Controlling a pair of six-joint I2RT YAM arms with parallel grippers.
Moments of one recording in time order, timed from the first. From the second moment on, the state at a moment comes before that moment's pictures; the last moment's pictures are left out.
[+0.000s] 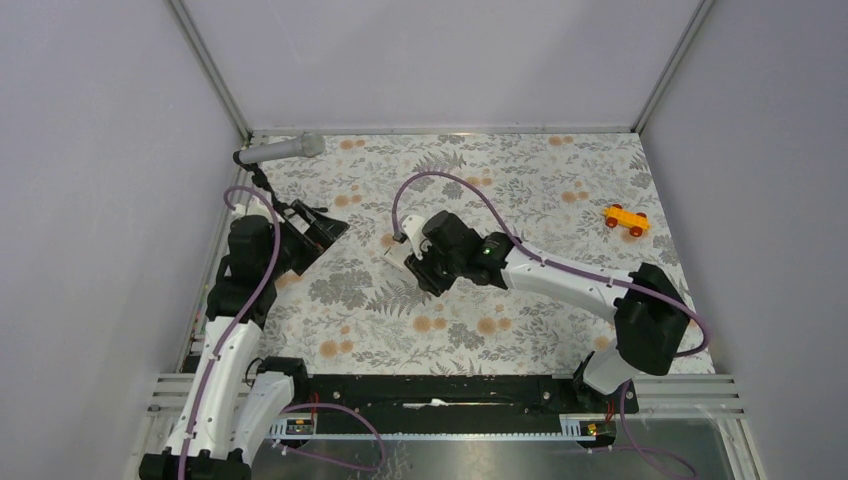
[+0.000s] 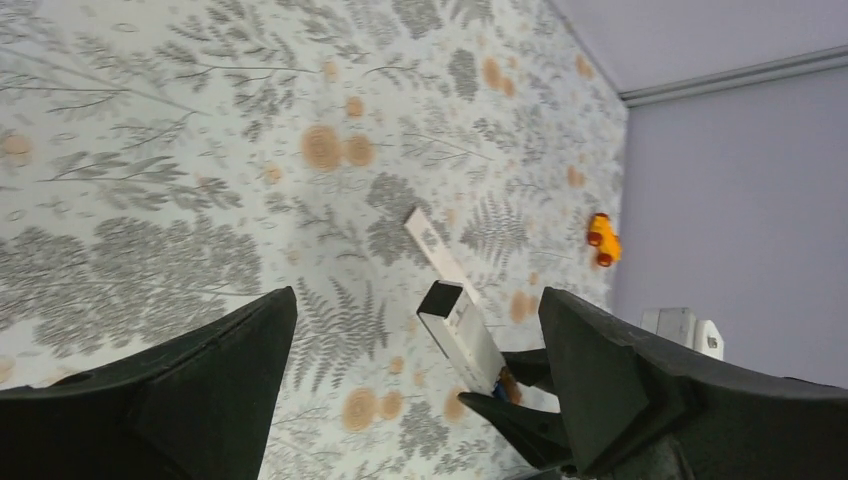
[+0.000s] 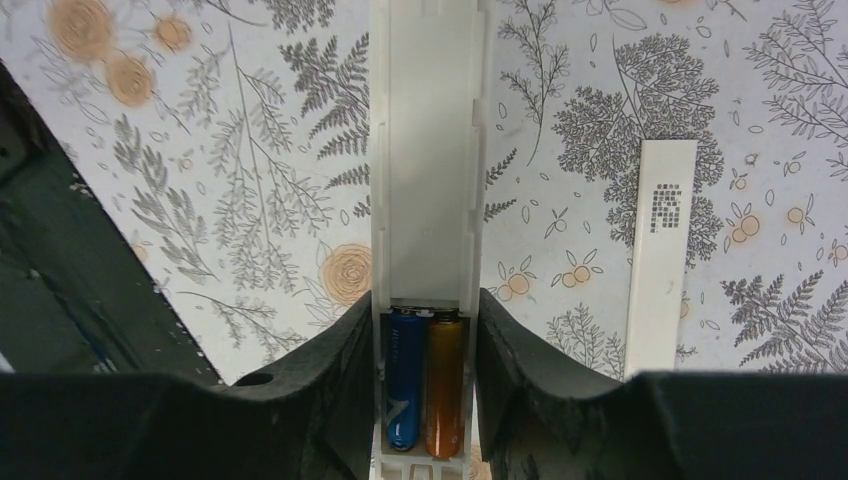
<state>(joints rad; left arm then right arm) -0.07 0.75 0.75 -0.44 0.30 -0.86 0.96 1.56 1.16 -0.44 -0.10 0.01</state>
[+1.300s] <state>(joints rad) -0.07 0.79 0.75 -0.52 0.32 -0.68 0.95 1.92 1.38 -0.63 -0.14 -0.13</state>
